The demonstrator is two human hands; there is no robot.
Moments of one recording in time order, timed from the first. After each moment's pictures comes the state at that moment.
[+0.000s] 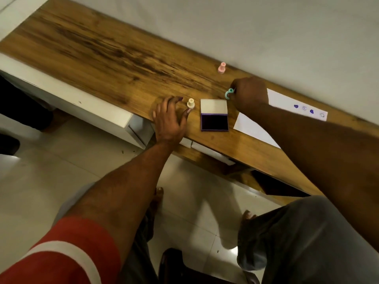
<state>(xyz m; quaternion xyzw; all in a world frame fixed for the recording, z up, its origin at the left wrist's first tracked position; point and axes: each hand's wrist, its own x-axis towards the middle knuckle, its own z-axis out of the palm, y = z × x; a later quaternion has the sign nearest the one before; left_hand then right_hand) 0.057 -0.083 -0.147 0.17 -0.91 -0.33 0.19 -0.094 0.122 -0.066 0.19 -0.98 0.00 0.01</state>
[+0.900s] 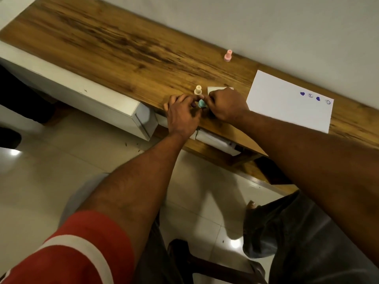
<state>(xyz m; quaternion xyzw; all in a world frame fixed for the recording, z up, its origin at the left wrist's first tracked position) 0.070 -0.073 -0.147 0.15 -0.93 -0.31 0.13 -0.017 0.072 -0.092 0.28 -0.95 0.09 -0.07</state>
